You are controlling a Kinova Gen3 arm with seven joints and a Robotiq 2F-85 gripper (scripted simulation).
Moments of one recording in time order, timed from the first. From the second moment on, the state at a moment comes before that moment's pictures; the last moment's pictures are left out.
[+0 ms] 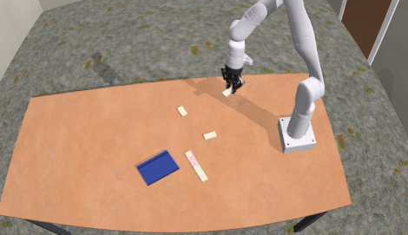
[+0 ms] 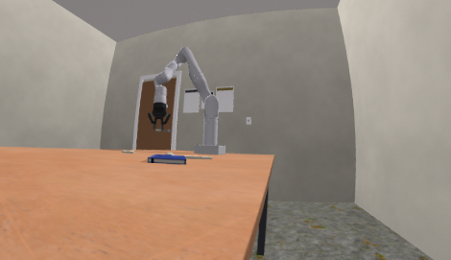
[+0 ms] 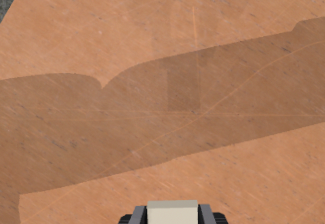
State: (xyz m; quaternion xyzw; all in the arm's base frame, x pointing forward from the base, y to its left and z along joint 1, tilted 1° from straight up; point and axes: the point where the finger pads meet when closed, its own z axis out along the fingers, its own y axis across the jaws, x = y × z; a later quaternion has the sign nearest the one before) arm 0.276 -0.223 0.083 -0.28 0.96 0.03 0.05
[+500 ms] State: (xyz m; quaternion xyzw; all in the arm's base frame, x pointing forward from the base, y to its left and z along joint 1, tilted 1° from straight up) arm 0.276 -0.221 0.084 -0.18 0.98 0.10 0.02
